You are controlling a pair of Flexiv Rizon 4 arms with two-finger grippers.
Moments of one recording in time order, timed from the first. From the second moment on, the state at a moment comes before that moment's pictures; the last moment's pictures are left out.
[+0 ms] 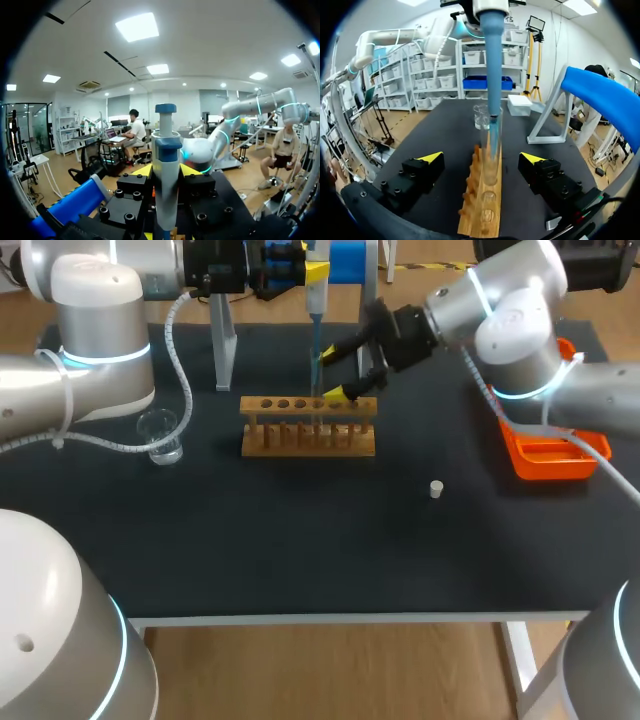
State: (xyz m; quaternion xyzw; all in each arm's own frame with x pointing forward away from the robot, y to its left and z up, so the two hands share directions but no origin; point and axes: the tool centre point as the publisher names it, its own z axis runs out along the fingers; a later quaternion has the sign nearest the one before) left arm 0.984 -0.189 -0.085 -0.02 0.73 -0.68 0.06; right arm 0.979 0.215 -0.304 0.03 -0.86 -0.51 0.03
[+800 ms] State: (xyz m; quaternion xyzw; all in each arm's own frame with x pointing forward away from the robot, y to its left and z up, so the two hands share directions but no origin) left arm 0.984 -0.189 -0.085 -0.02 0.73 -0.68 0.06; right arm 0.986 0.251 -0.315 0.03 -0.87 -0.50 0.01
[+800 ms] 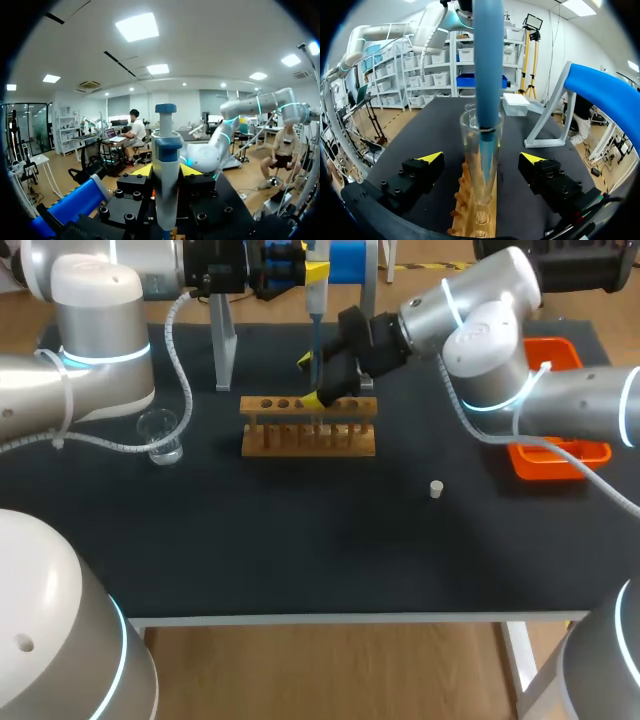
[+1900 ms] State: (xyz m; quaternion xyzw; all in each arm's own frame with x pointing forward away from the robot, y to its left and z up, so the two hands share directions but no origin) left arm 0.984 -0.189 -0.085 -0.02 0.73 -0.68 0.06; right arm 0.999 0.254 -0.325 0.01 -0.87 -0.49 0.00
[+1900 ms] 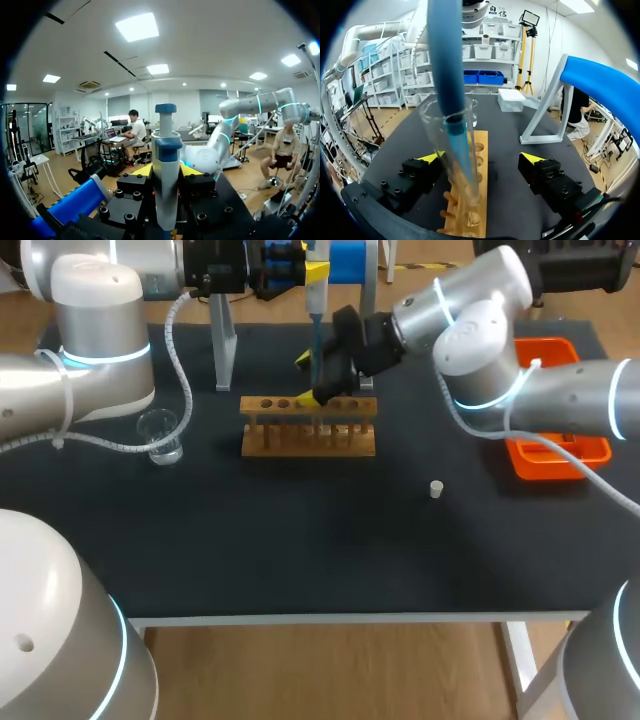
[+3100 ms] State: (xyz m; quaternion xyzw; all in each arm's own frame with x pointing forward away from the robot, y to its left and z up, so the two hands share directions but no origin) left arm 0.984 -0.189 -0.085 -0.02 0.73 -0.68 0.06; right arm 0.989 0.247 -0.318 0.01 -0.87 -0.49 0.00
